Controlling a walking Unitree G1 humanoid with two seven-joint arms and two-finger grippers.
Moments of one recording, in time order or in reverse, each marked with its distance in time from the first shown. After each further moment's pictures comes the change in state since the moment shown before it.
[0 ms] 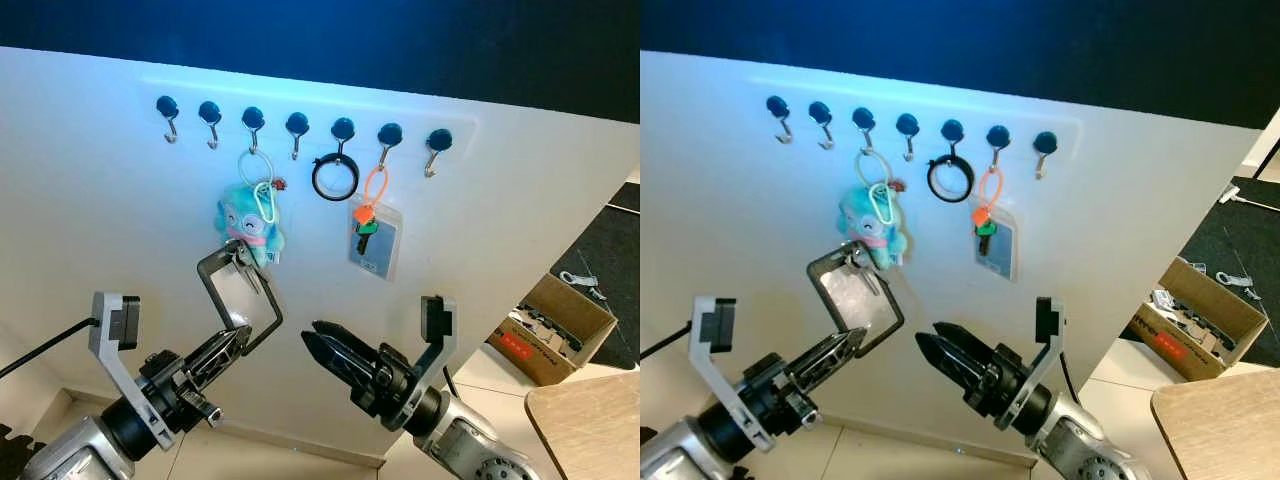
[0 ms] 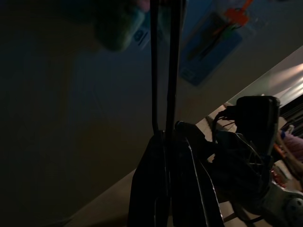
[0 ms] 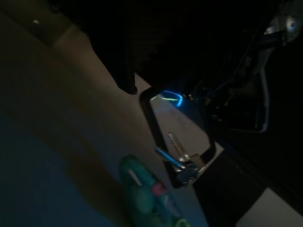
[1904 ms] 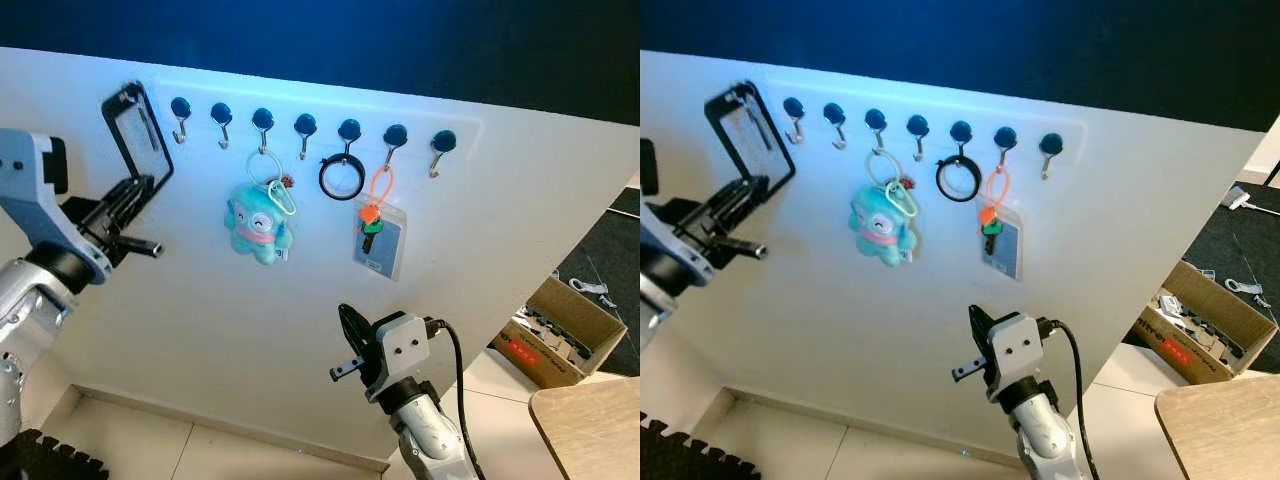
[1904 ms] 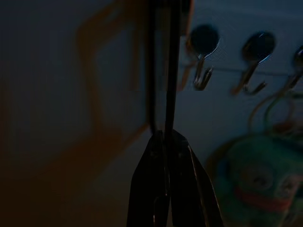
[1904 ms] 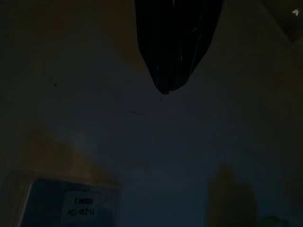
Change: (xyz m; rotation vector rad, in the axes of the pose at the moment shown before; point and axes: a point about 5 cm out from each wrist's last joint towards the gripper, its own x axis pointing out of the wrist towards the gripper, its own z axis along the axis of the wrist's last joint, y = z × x) left arm 0.025 0.026 0.136 0.602 -0.255 0.329; right arm 0.004 -0.052 -0.019 -0.956 -0.040 -0.611
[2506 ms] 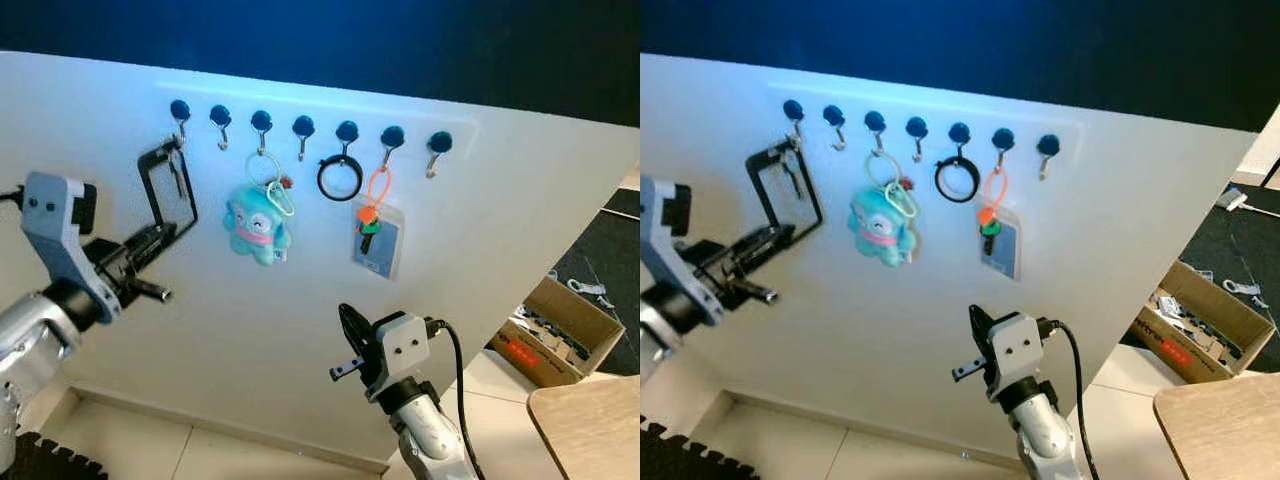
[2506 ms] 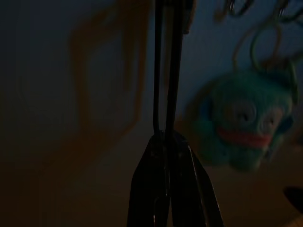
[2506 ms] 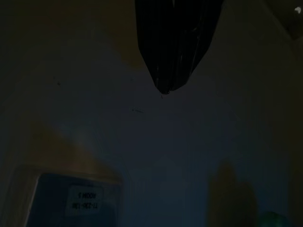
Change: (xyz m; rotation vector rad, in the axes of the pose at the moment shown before) left arm -0.012 -0.001 -0.026 0.000 0.152 -0.046; right arm 0.000 0.000 0.000 0.000 -0.001 -0.004
